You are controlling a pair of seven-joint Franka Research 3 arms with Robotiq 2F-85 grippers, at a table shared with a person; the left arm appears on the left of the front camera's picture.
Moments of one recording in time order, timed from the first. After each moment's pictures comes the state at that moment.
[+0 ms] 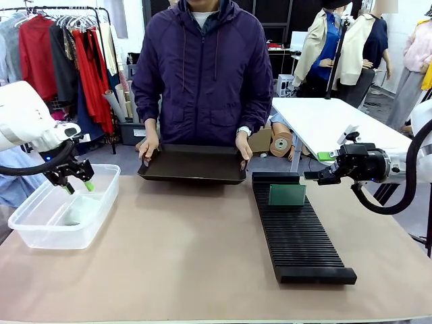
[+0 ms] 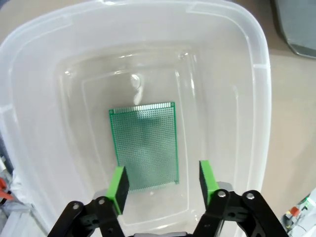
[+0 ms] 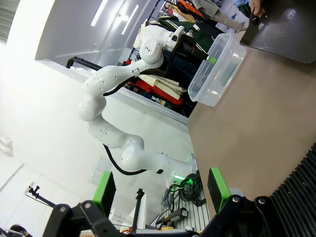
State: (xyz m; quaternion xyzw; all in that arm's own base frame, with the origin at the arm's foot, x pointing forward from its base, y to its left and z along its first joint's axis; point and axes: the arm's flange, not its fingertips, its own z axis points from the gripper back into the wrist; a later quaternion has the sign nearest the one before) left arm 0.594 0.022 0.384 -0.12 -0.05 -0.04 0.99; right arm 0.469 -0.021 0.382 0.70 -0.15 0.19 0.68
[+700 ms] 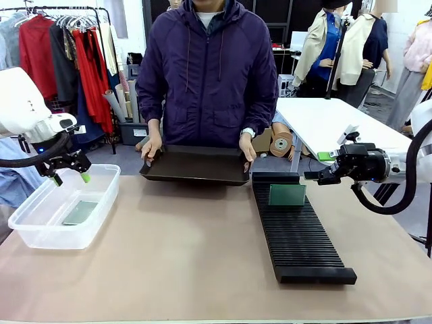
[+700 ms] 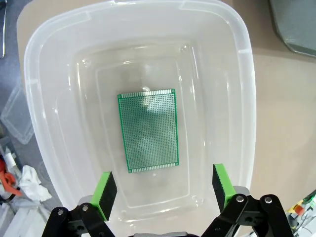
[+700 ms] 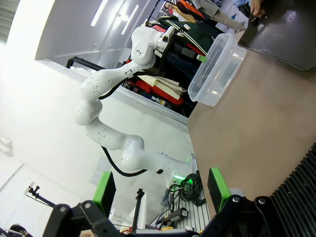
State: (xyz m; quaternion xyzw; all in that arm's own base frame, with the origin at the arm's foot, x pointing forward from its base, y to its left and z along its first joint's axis) left arm 0.574 0.019 0.416 -0.10 -0.07 -0.05 0.99; right arm 0.469 -0.021 0.382 0.70 -0.15 0.19 0.68
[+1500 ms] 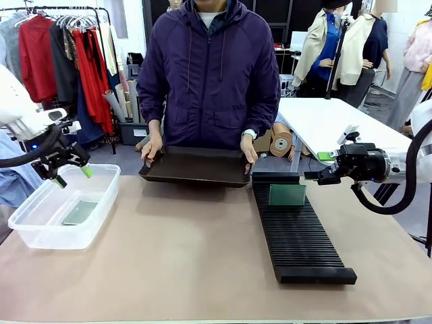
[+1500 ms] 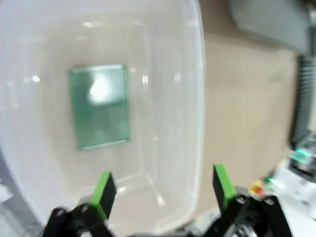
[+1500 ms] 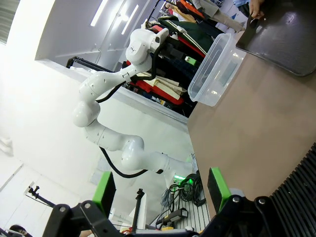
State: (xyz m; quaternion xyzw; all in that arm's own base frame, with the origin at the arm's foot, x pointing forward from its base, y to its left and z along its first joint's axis) left arm 0.551 0.024 0.434 -0.23 -0.03 -0.03 0.97; right arm 0.469 -0.021 0.382 0.70 -0.15 0.19 0.68
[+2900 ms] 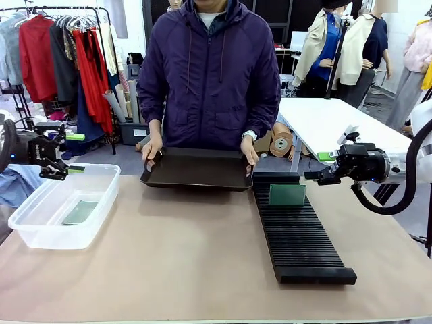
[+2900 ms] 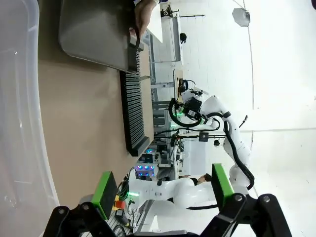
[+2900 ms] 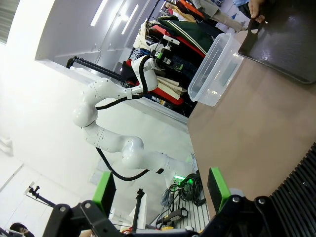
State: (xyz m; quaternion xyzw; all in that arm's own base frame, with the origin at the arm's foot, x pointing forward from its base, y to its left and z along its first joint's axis) left arm 0.490 0.054 0.421 -0.64 -0.08 0.05 0.77; right arm 0.469 -0.021 0.382 0.70 -0.14 0.19 0.68
